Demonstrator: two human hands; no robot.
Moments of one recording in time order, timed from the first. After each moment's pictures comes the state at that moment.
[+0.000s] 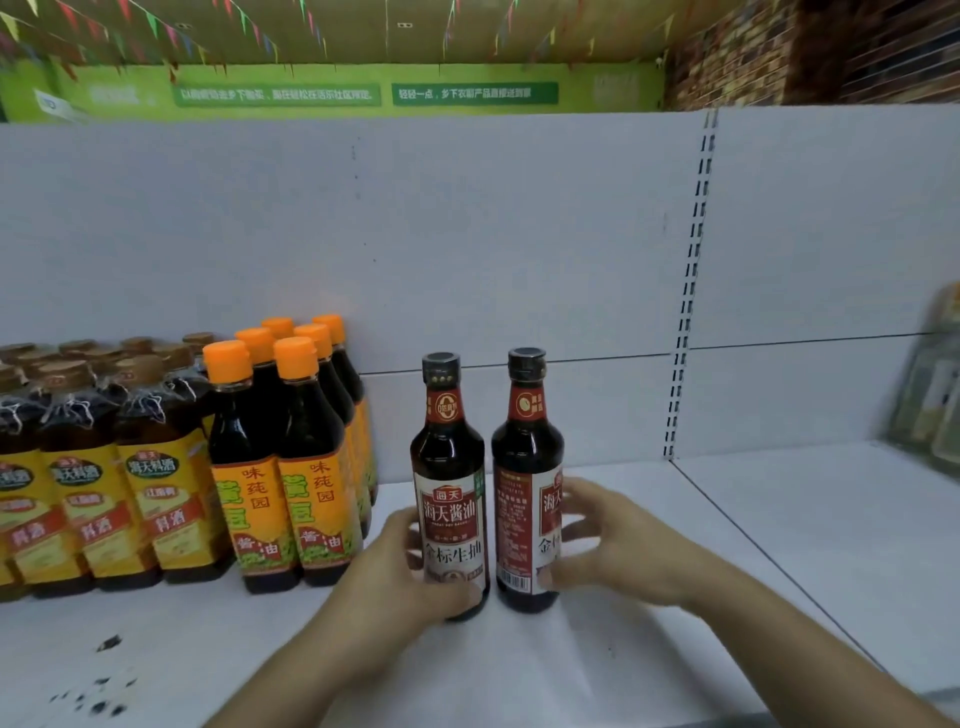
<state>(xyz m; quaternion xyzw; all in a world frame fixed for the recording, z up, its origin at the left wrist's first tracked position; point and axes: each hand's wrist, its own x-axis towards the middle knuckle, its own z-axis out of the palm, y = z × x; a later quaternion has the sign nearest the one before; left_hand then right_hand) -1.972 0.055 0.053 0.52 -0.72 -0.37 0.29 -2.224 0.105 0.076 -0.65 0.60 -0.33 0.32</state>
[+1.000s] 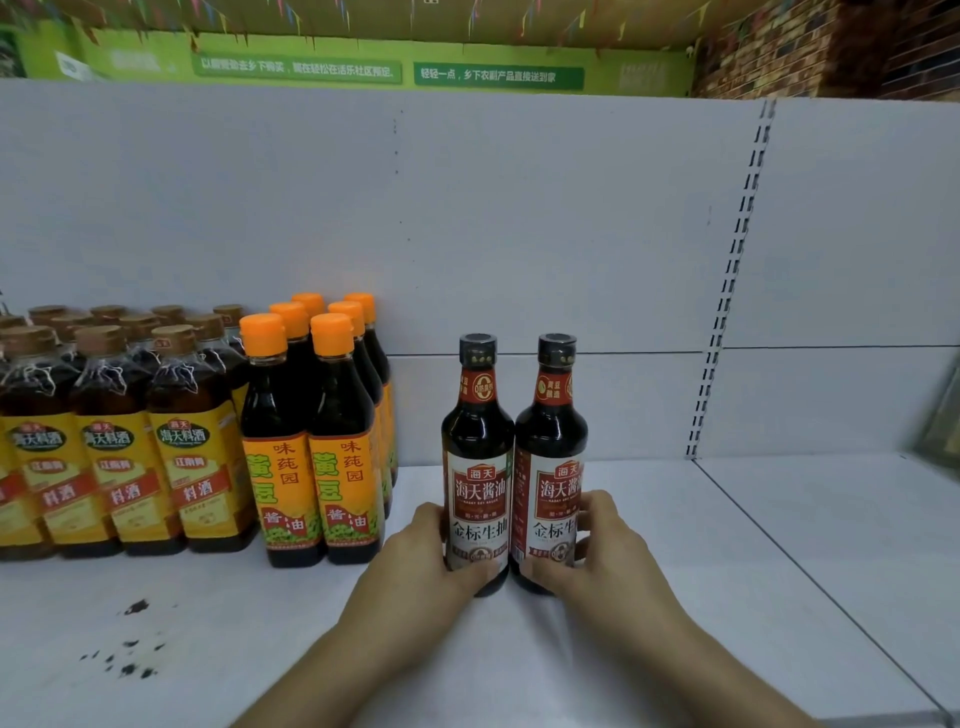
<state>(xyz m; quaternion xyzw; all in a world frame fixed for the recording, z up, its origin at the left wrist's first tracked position) -1.974 0.053 0.036 0.54 -0.74 -0.27 0.28 -2.179 0.101 0.029 -0.58 0.69 -0.40 0.19</state>
